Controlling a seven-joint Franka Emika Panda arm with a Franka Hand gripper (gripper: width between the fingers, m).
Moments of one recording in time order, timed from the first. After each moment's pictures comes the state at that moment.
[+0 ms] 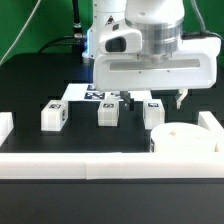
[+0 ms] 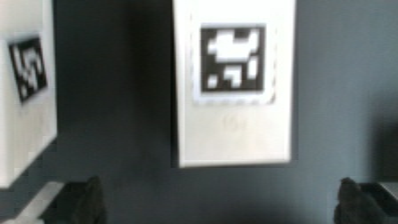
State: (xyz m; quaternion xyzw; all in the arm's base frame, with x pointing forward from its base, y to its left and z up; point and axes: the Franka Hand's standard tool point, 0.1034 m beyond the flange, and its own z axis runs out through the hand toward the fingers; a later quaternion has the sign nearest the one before) arm 0.529 0.056 0.038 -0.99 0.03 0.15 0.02
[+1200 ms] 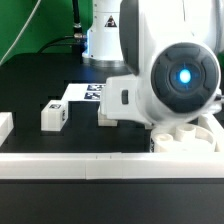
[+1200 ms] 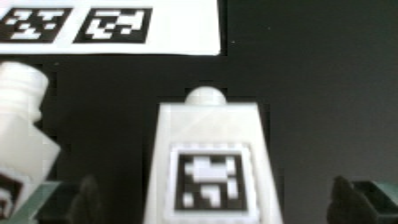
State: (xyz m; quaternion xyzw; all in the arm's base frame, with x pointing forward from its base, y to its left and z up) arm 0.501 0.062 0.014 -0.86 0.02 0.50 0.02
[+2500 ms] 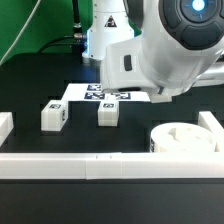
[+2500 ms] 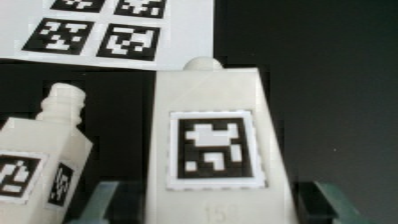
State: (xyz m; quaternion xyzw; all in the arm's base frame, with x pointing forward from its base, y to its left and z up) arm 0.522 0.063 0.065 -0.88 -0.01 0.47 0.04
